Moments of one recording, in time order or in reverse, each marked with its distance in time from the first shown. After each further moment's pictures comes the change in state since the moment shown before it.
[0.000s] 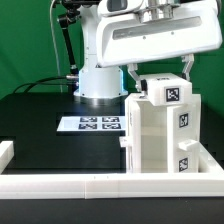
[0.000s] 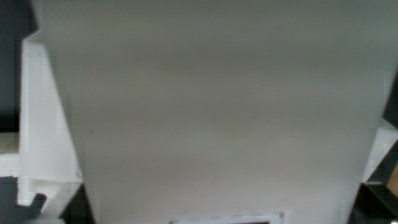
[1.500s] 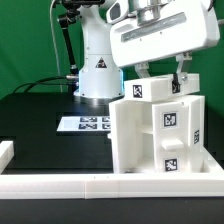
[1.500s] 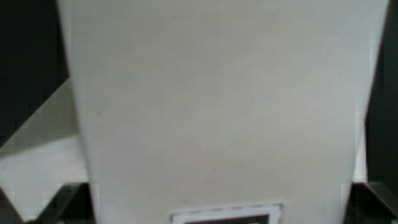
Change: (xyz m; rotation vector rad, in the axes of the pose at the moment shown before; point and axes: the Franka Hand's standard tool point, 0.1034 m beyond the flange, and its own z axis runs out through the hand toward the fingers) arm -0.001 0.001 -0.002 0.008 0.019 0.964
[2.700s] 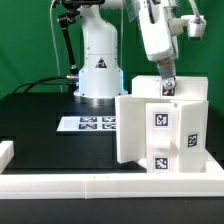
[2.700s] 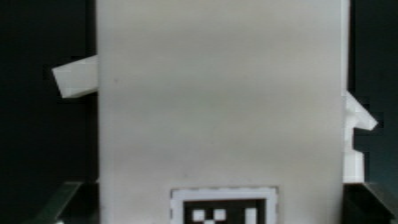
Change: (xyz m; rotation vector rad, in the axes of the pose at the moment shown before) arm -0.019 0.001 0.005 -0.002 -0.094 0.888
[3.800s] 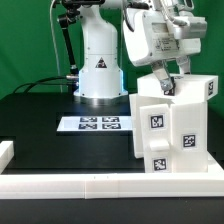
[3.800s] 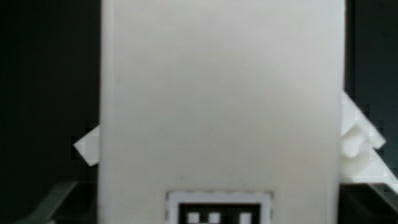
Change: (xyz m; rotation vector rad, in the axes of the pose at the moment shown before) arm -0.010 0.003 -0.001 -0.002 -0.048 0.288
